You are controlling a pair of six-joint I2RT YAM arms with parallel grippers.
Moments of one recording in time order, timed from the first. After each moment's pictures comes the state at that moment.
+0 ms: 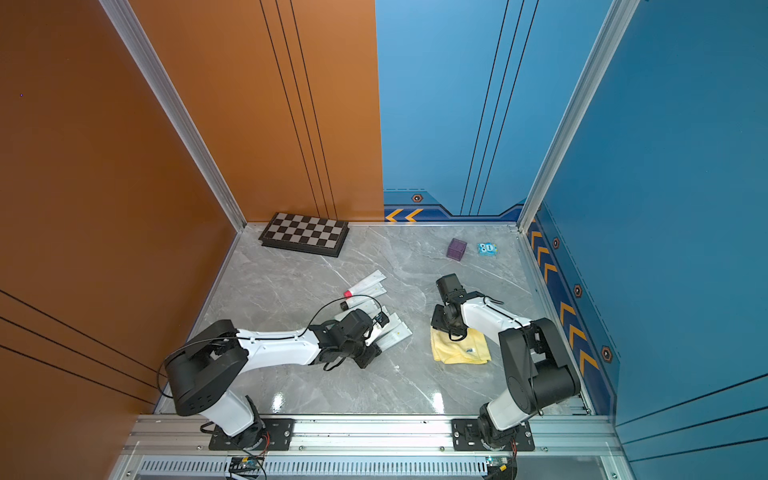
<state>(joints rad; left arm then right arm) -0.91 1.64 0.76 -0.07 0.08 -0.13 0.31 1.57 0.83 -0.52 -0.02 0.60</state>
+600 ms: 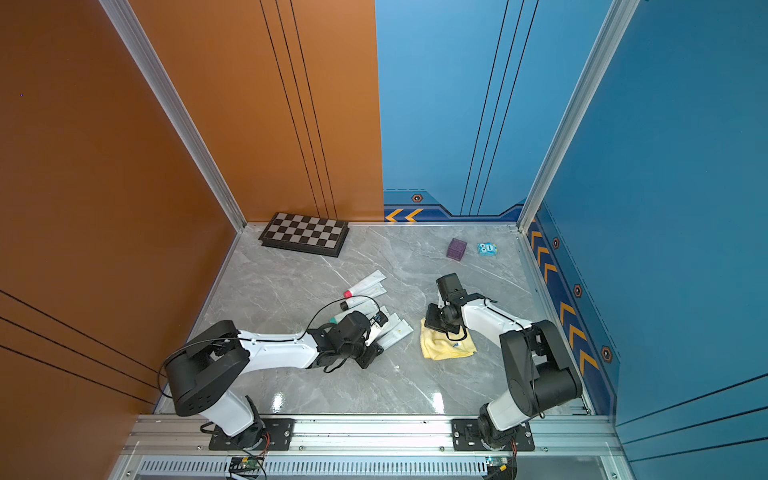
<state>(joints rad) -0.91 1.64 0.71 0.04 0.08 -0.16 0.33 1.53 0.81 -0.45 -0.22 0.53</state>
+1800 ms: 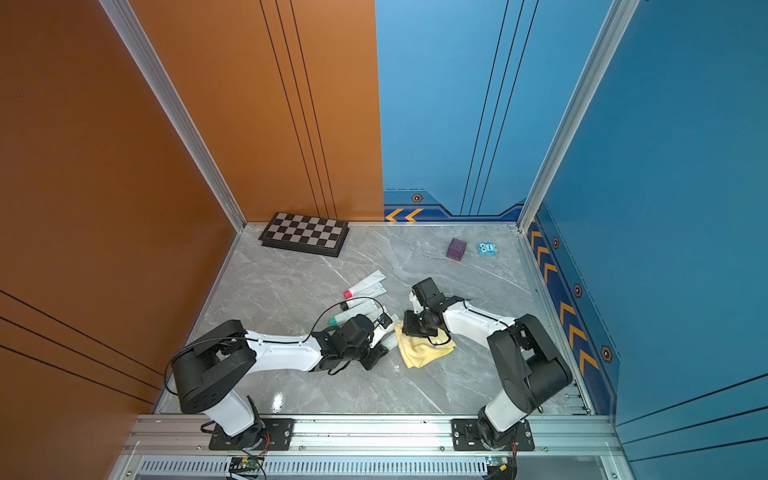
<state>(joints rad) -0.95 1.68 0.71 0.12 0.05 -0.16 0.49 1.58 0.83 -0.39 -0.31 0.53</state>
